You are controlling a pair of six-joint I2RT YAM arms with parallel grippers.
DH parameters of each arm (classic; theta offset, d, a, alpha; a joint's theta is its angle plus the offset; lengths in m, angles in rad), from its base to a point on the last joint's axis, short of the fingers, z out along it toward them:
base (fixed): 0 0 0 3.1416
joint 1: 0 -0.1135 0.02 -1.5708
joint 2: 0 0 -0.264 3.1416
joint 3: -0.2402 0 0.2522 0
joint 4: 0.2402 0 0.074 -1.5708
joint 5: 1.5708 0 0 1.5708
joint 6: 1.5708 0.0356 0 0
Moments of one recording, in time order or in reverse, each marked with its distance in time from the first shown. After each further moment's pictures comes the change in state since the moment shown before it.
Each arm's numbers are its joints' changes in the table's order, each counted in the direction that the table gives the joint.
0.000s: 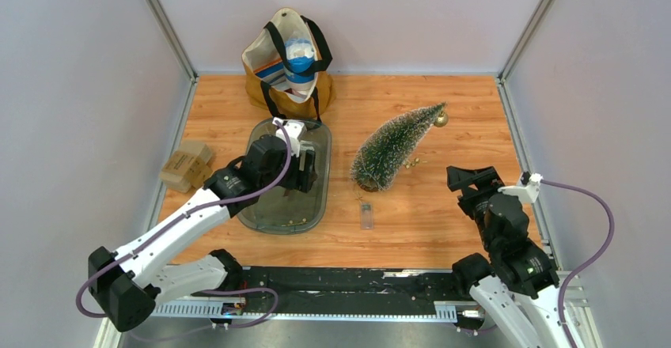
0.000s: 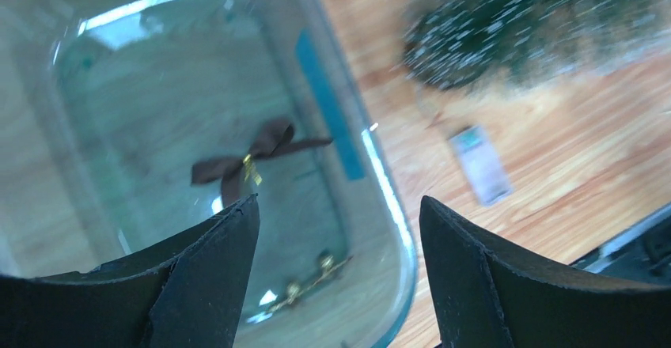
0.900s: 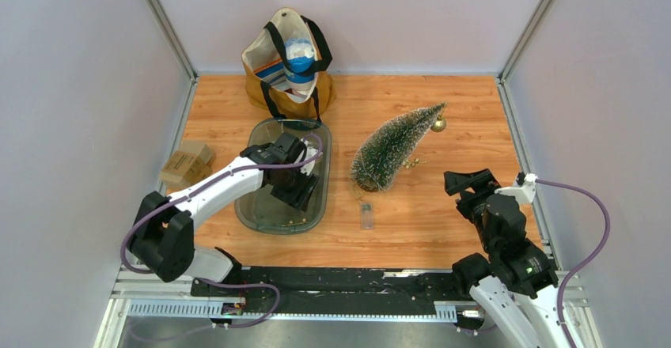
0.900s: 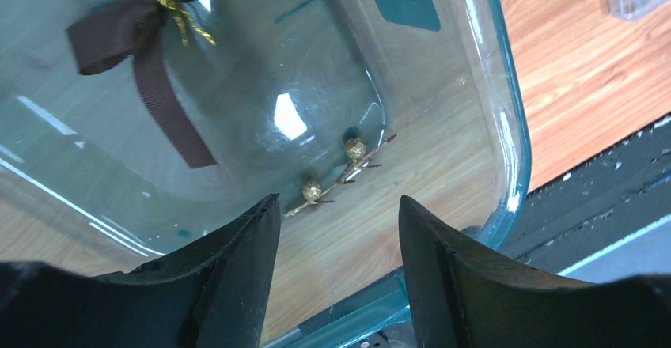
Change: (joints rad) left arm -0.133 -0.353 -0.043 0.339 0.270 0.207; right arm 0.000 0.016 0.017 0.061 -0.032 -0.023
